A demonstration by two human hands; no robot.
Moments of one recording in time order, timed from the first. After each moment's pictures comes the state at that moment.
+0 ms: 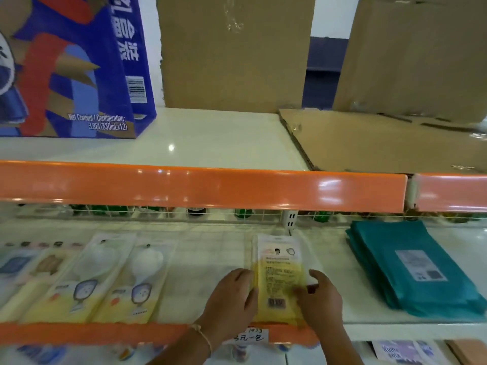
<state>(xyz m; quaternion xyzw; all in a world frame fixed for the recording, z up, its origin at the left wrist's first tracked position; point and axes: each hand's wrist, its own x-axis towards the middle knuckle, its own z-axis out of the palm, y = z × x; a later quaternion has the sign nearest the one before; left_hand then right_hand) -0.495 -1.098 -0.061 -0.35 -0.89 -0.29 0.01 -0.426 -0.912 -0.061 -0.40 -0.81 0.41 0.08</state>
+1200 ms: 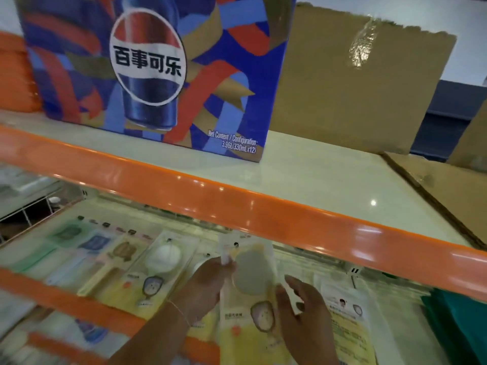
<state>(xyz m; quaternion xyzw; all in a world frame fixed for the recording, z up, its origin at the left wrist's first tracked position) -0.577 -1.238 0.003 0.07 -0.63 -0.74 -0.22 -0.494 -1.064 -0.013 -0.13 -0.88 0.42 0.18</state>
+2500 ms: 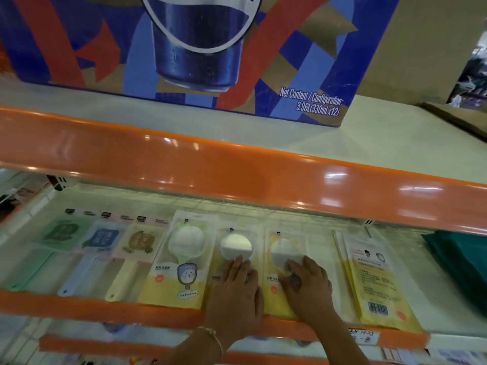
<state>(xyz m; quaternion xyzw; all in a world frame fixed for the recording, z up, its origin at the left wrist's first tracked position) -0.572 -1.300 -0.125 -0.32 -0.93 -0.16 0.12 -0.529 -1.119 -0.099 -0.22 -0.96 0.16 0.04</state>
